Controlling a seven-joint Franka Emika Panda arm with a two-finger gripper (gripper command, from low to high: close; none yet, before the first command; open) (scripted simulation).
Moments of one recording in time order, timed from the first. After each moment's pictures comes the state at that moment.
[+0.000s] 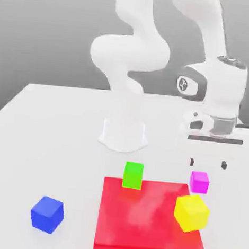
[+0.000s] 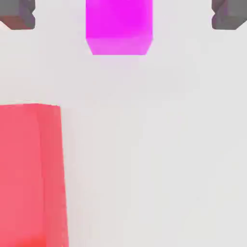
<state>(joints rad) 0.21 0.01 0.58 -2.92 -0.06 2.94 1.69</state>
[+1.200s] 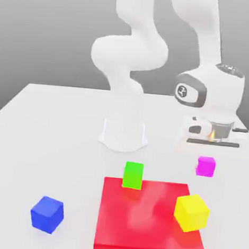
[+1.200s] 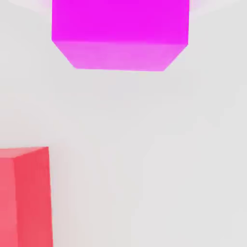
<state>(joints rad) 0.46 -0.02 0.42 -2.89 0.01 2.85 1.63</state>
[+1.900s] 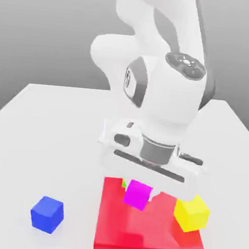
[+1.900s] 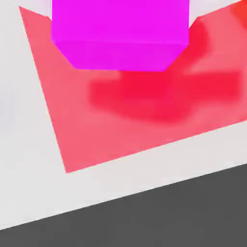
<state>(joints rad) -0.12 0.05 0.08 -2.52 -0.20 2.48 1.35</state>
